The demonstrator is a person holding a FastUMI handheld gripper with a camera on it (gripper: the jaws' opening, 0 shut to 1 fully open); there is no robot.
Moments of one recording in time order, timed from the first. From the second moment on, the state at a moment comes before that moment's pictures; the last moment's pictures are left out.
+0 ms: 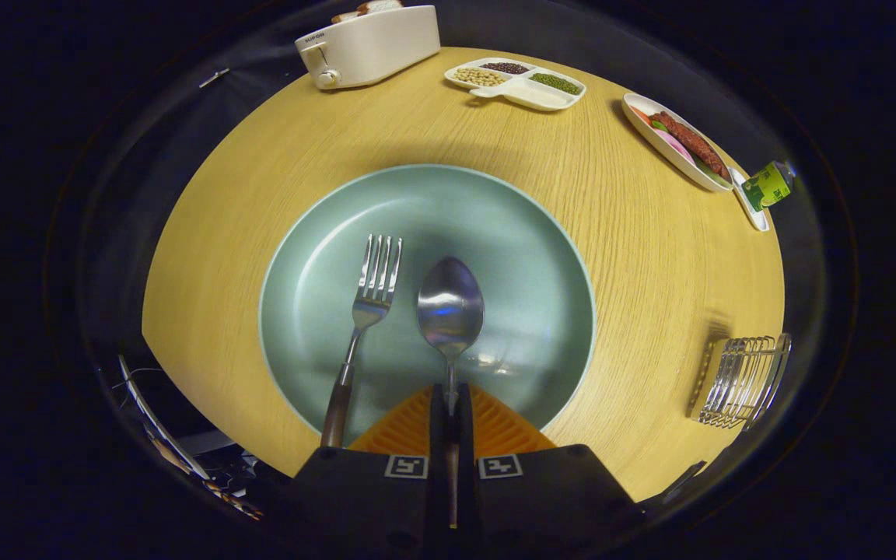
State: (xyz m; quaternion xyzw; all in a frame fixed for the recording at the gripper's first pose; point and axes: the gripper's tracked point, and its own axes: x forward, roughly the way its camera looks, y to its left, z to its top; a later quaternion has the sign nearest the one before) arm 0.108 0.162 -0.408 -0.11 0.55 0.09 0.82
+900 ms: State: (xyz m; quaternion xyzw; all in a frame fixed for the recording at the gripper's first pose) arm 0.078 0.051 -0.248 -0.06 0.52 0.14 0.84
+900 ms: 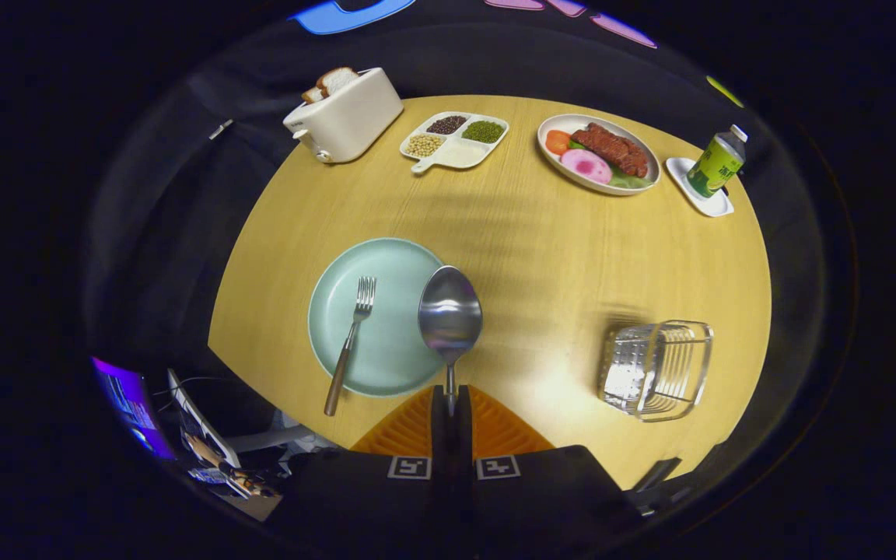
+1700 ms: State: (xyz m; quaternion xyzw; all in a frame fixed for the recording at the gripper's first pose) arm 0.061 -0.120 -0.269 -0.09 0.65 0.09 0.75
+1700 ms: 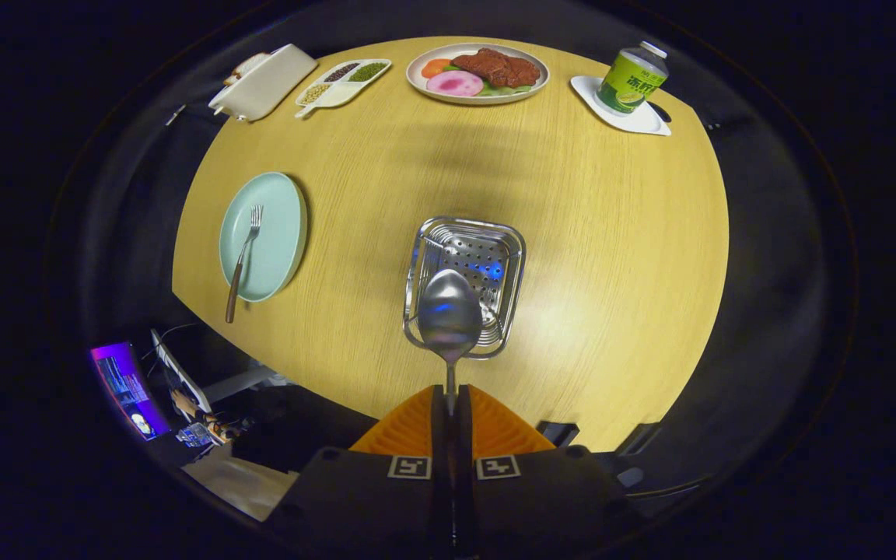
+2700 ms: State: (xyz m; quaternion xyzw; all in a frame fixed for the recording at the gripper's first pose) arm 0.081 -0.089 -0.204 -0.03 0.61 0.10 0.78
